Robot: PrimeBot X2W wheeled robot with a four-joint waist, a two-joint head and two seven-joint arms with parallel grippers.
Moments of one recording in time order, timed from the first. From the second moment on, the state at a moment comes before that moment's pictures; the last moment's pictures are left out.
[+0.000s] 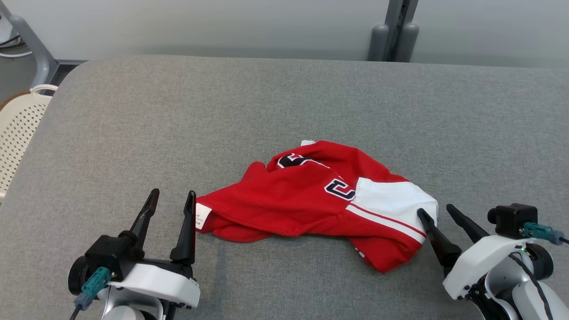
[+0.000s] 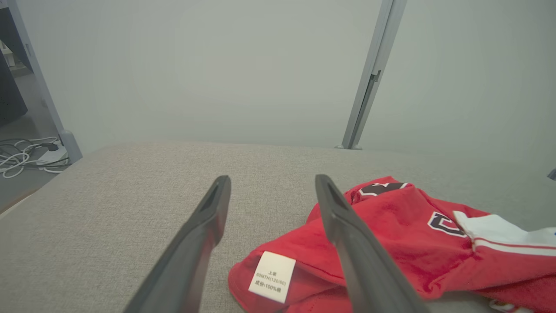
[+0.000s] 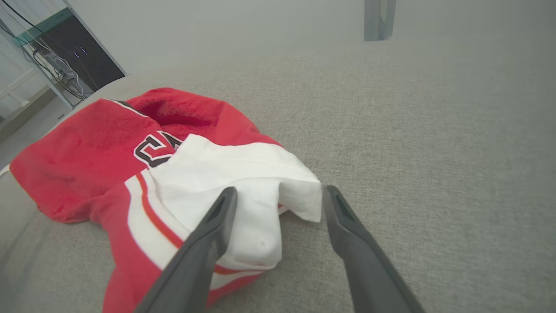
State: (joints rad) left arm -0.09 0.29 -0.38 0.04 -0.50 0.19 -0.21; right arm -0.17 -0.23 0.22 0.26 0.51 0.13 0.11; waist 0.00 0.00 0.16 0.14
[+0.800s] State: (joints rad) left arm -0.15 0.26 -0.37 0.10 -0.50 0.17 -0.25; right arm -0.39 -0.43 0.25 0.24 0.74 0.13 0.03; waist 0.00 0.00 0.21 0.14
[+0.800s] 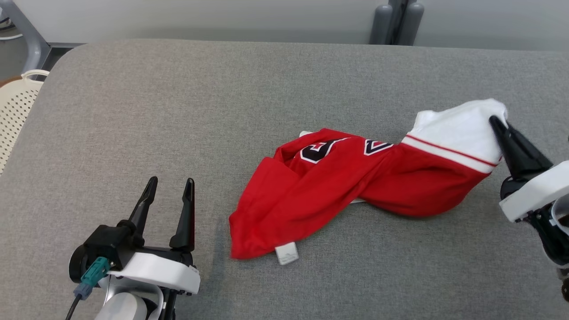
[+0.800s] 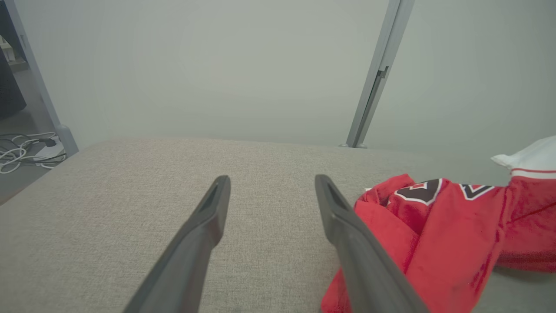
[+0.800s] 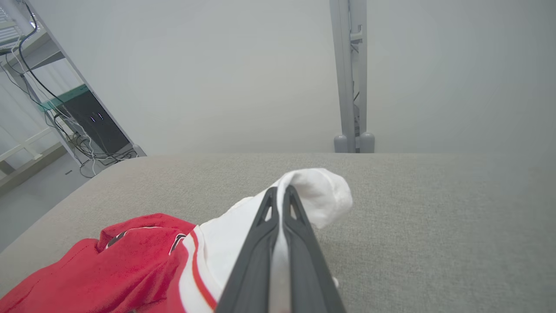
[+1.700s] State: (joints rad) left arm -0.16 0.26 -0.36 0.12 -0.49 0.16 -0.26; right arm -0.10 -0.36 0.35 0.37 0.55 0.13 -0.20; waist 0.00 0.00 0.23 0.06
